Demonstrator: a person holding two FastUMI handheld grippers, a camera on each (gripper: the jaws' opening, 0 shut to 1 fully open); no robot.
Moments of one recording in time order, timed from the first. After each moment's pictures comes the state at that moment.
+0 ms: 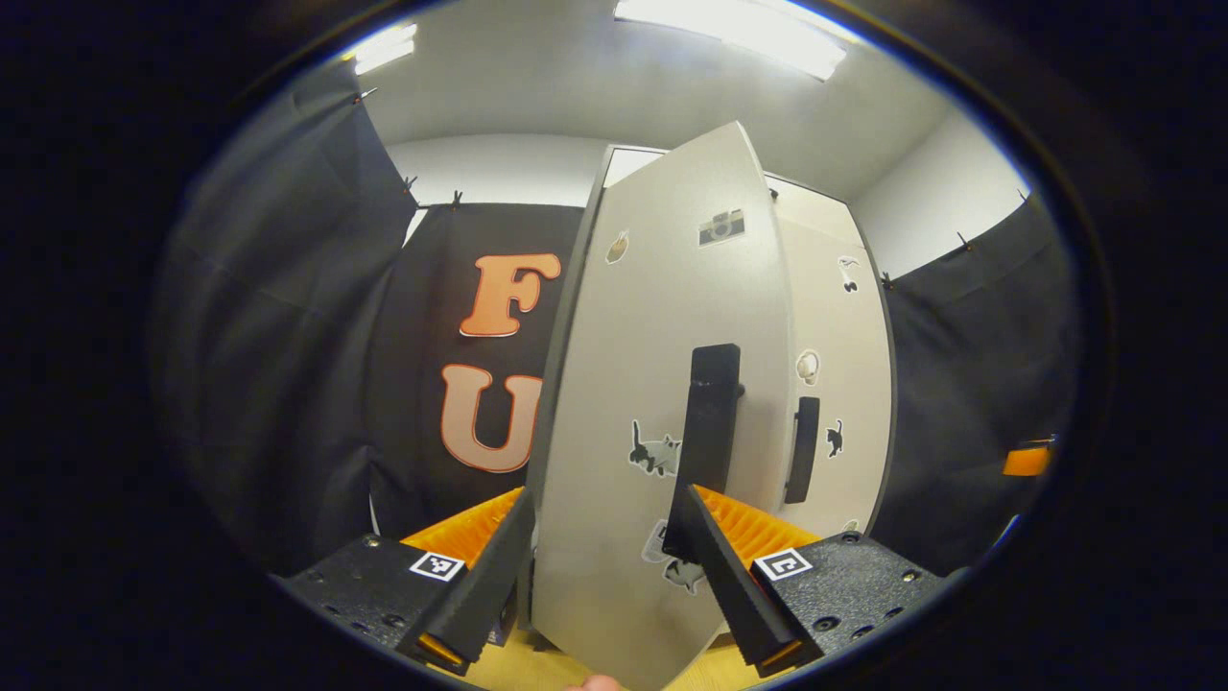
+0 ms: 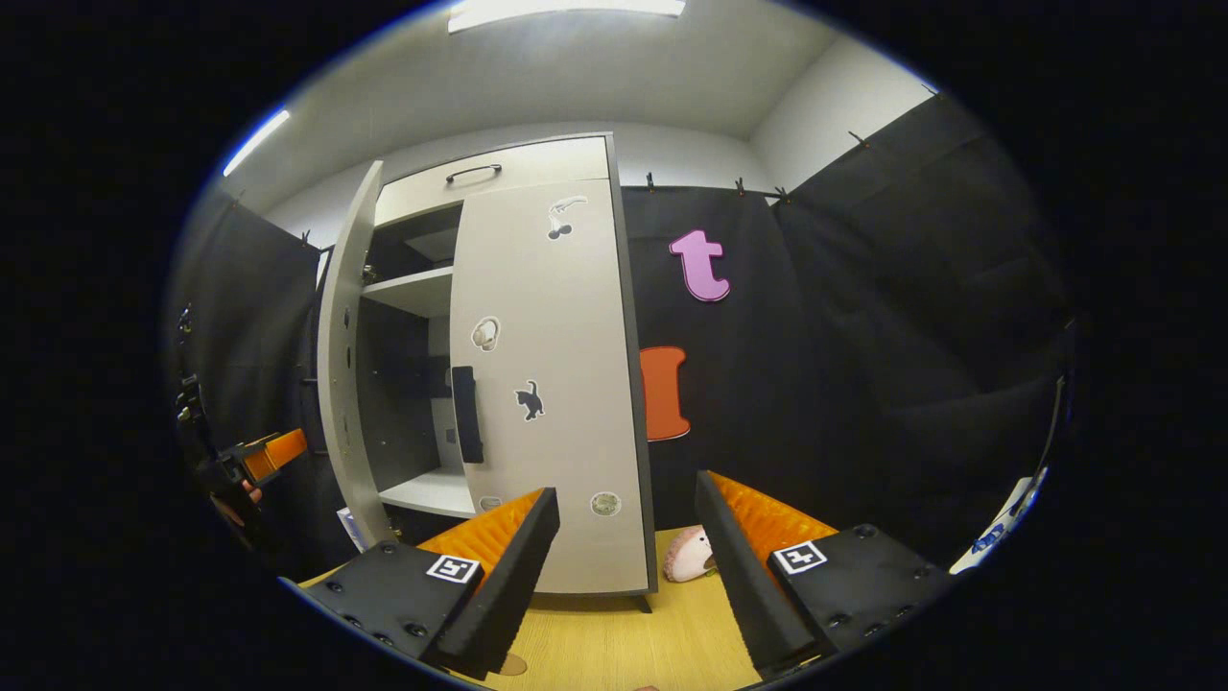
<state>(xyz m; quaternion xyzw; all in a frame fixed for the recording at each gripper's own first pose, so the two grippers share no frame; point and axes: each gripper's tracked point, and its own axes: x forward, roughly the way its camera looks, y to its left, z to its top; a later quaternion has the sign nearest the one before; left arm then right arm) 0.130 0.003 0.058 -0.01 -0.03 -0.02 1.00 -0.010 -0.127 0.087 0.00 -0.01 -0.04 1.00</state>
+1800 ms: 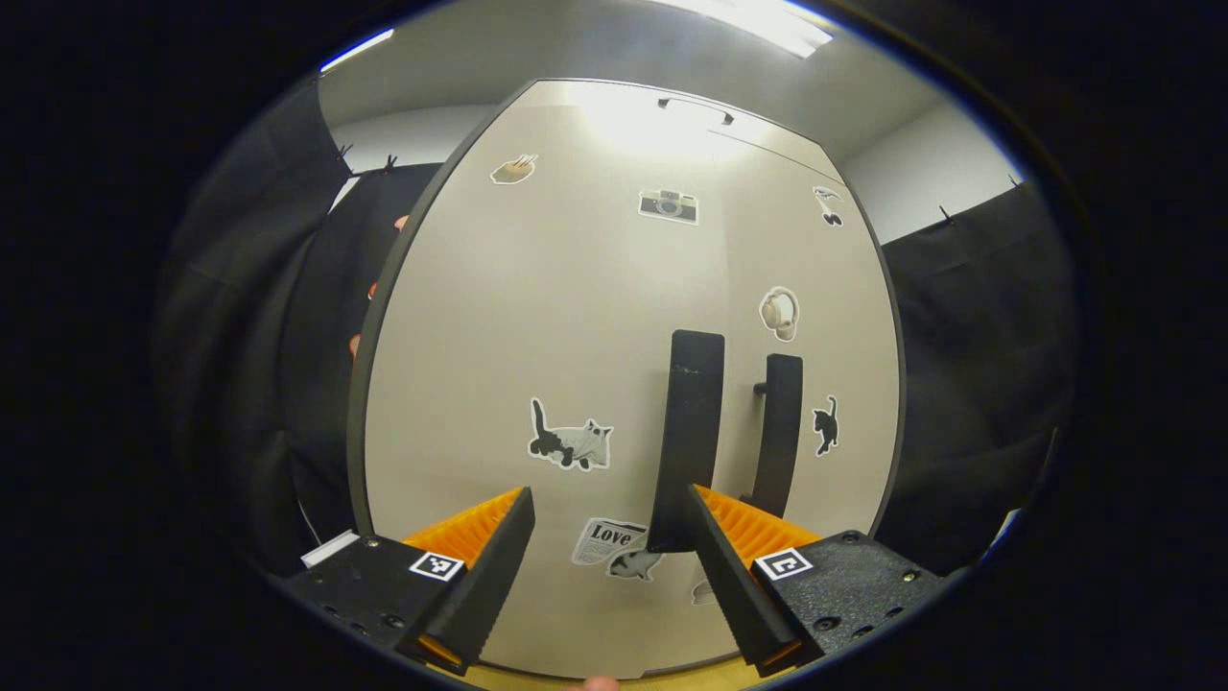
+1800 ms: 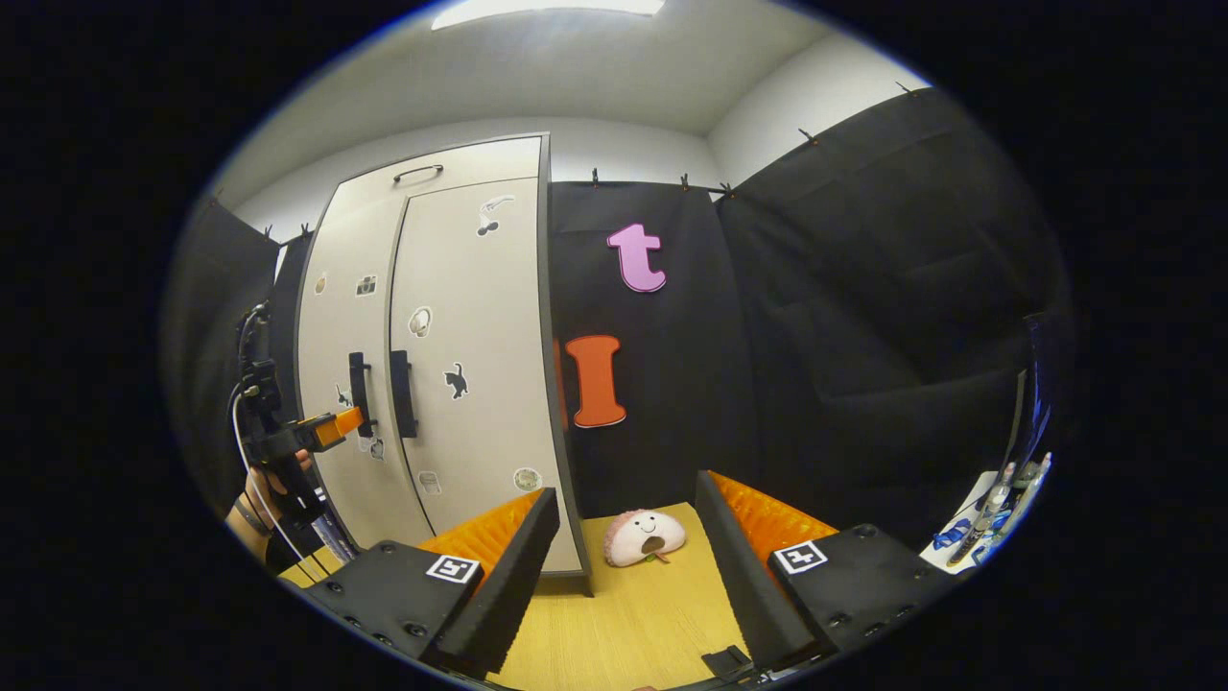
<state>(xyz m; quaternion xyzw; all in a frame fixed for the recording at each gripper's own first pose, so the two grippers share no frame) 0.241 -0.079 0.015 -0.01 0.02 -0.07 1.00 -0.057 -0.194 0.068 0.01 0.00 -0.11 0.99</state>
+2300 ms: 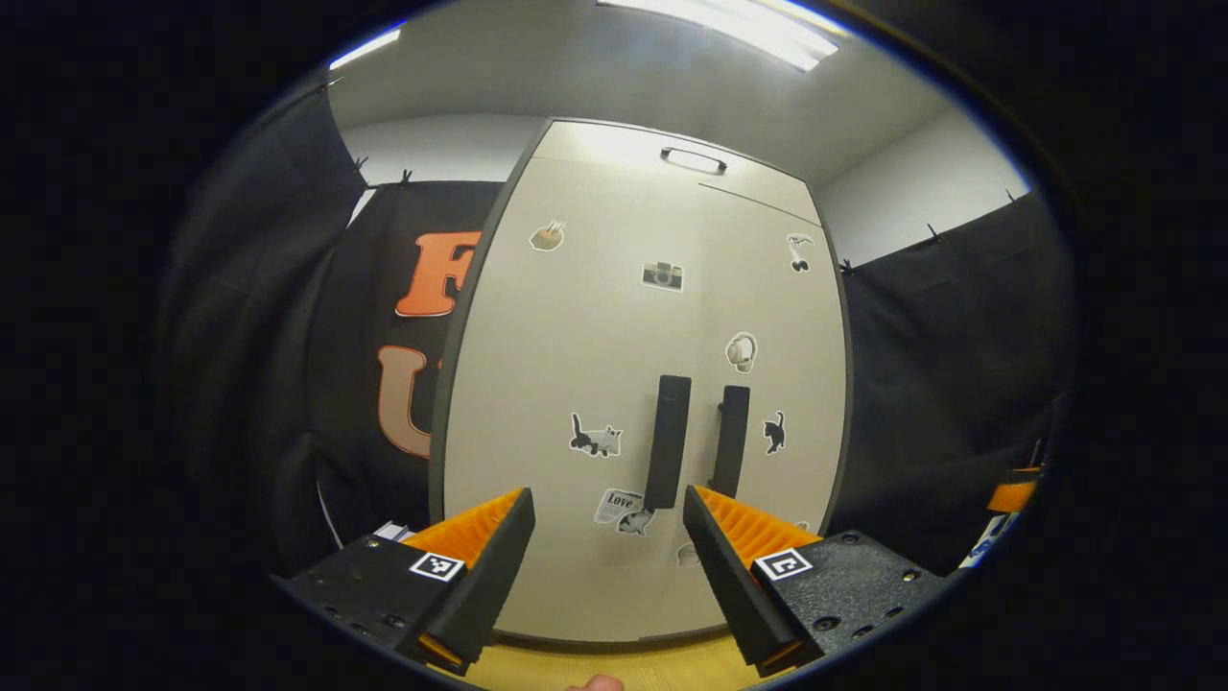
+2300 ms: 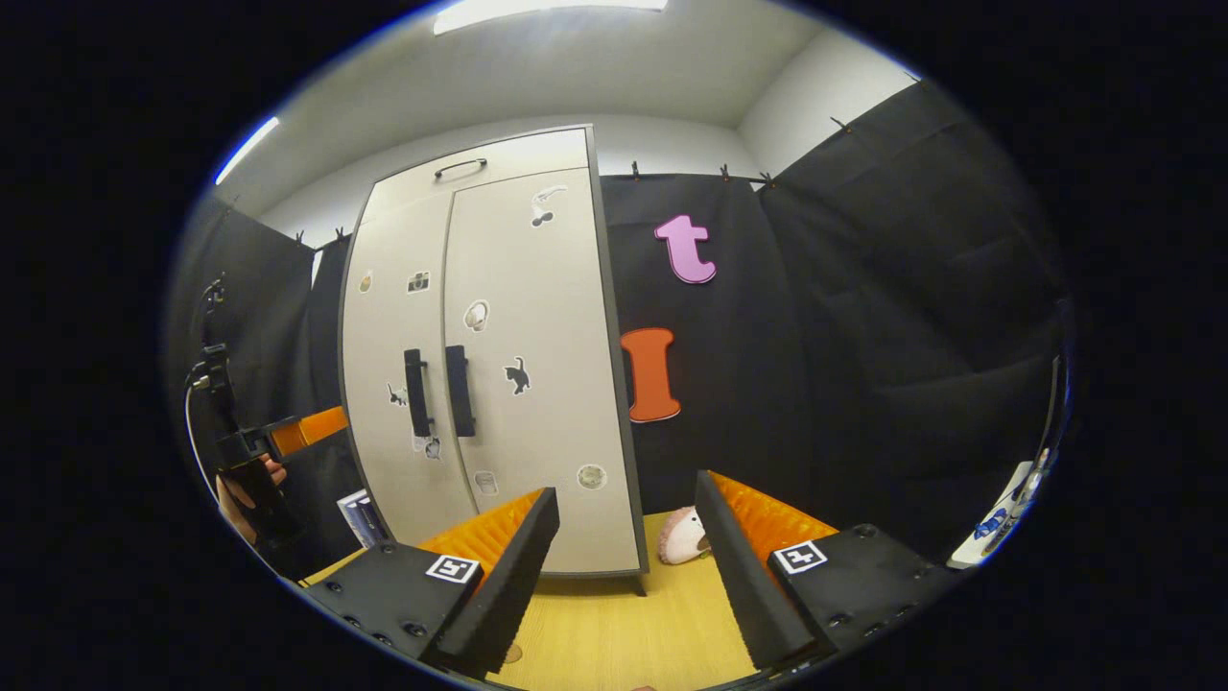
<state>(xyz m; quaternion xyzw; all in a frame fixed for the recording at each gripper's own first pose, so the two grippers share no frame) 0.132 -0.051 0.054 -0.01 0.01 -0.07 1.00 -0.031 -0.132 0.055 0.02 0.01 -0.04 1.00</state>
